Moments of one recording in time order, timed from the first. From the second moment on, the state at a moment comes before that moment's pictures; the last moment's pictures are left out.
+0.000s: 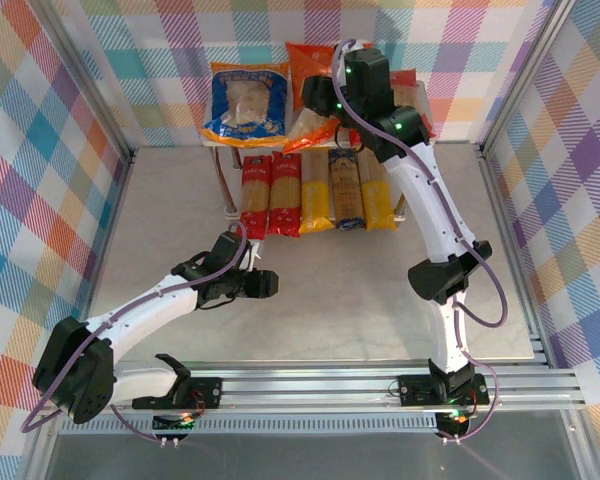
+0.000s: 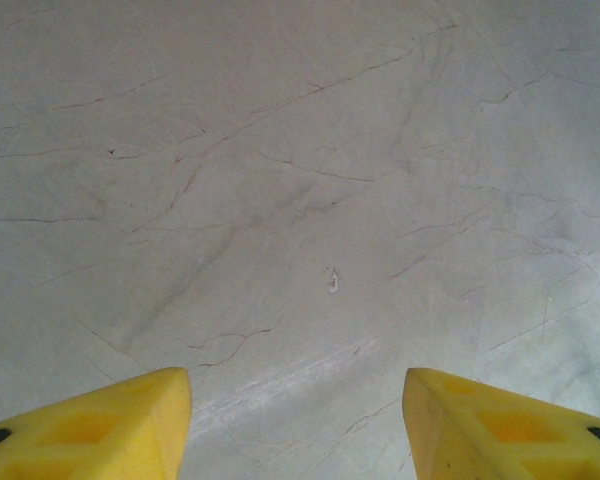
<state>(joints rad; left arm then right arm) -0.58 1.22 0.72 -0.45 0.20 -0.47 0.56 2.09 2.65 -0.83 0.04 0.45</state>
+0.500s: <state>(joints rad) -0.58 1.22 0.72 -0.45 0.20 -0.47 0.56 2.03 2.63 -0.84 0.09 0.38</state>
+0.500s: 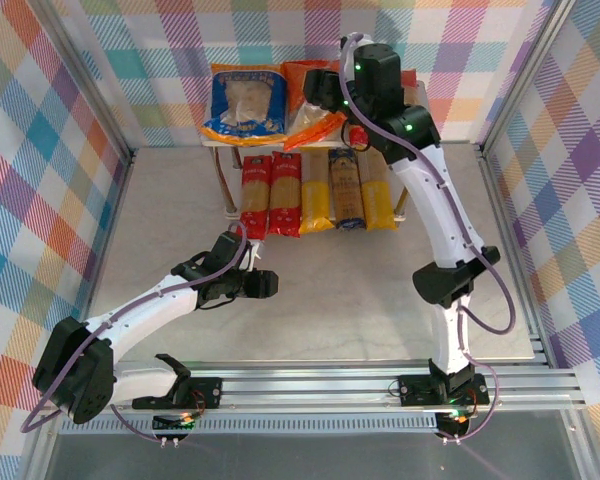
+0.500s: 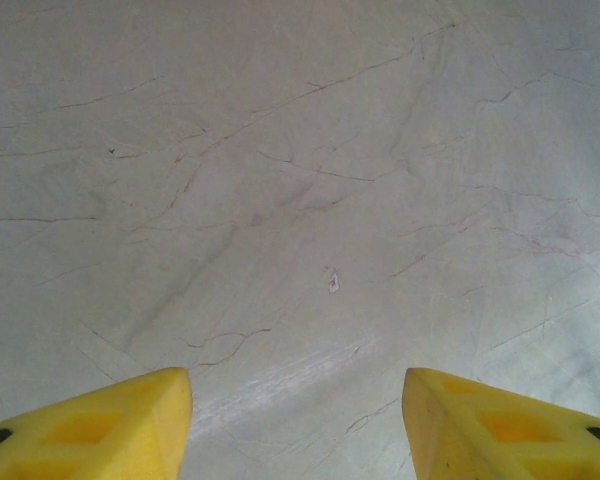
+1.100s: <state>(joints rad) -0.58 1.15 0.74 -0.49 0.18 -0.45 0.40 1.74 2.10 -0.78 0.00 0.59</state>
